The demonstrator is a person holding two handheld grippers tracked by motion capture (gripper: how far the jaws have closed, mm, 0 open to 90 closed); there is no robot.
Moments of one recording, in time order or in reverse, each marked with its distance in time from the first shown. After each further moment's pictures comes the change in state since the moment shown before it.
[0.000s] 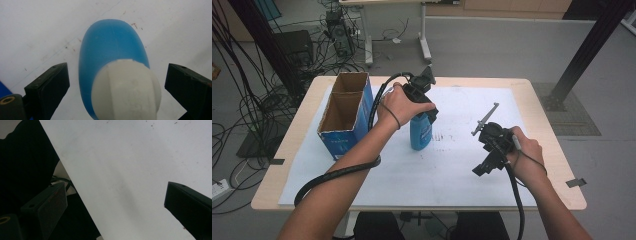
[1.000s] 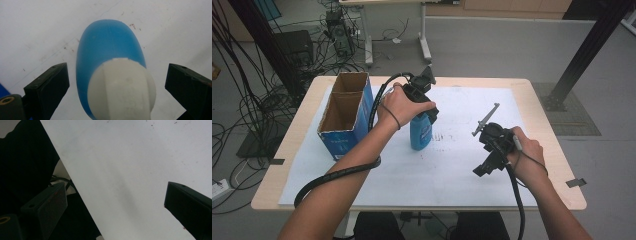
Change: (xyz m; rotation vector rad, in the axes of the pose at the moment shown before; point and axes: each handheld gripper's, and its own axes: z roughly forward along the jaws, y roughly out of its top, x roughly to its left) left arm -0.001 -0.001 -0.001 -0.005 -0.011 0.000; right arm 0.001 -0.001 -0.001 0.000 -0.004 -0.007
